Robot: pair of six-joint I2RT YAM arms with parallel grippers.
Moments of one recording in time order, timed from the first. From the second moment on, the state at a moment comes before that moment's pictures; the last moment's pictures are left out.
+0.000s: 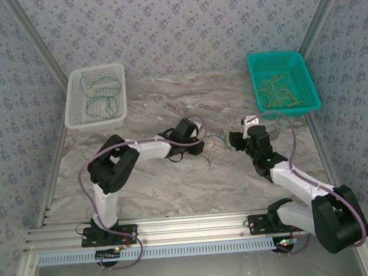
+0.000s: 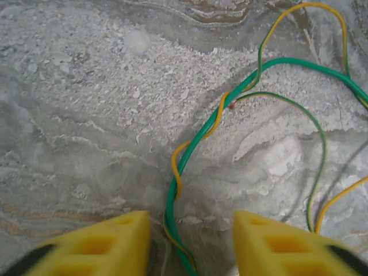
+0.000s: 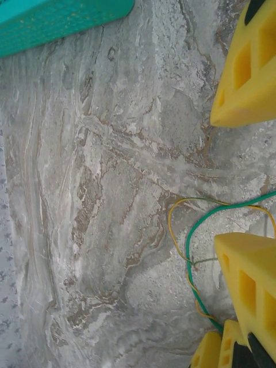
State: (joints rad) left arm -0.81 2.00 1.19 -0.08 0.03 -0.31; right arm 0.35 1.10 0.44 0.18 0.14 0.22
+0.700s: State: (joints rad) left arm -0.80 1.68 1.01 -0.13 -0.16 -0.28; right arm 0.48 1.26 0.54 0.17 -0.16 0.07
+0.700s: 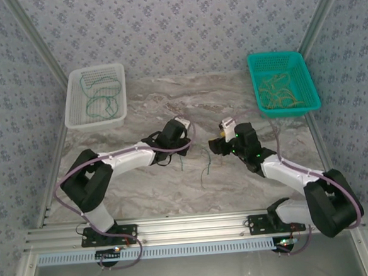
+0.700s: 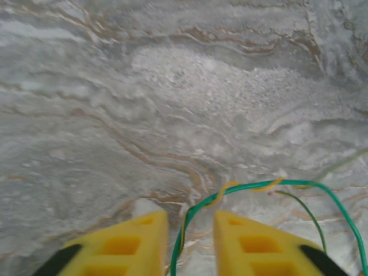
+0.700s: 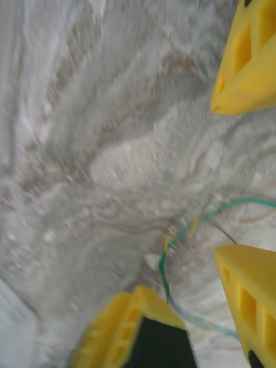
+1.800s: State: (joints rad) left arm -0.65 1.03 0.42 -0.05 -0.25 -0.54; right arm 0.81 1.94 1.25 -0.44 -0.06 -0.36
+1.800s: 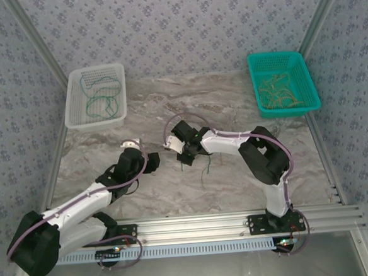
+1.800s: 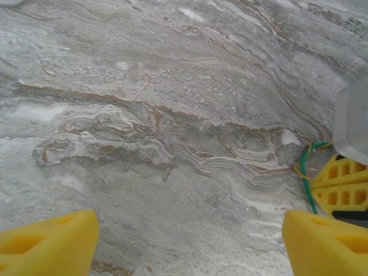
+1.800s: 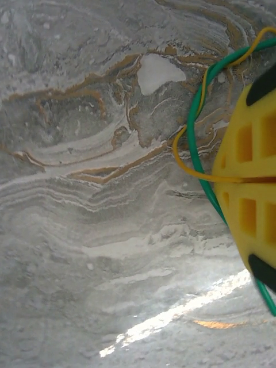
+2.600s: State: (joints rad) left arm -0.69 1.27 0.50 0.22 -0.04 -0.50; right arm 0.67 1.69 1.11 -0.27 -0.31 0.00
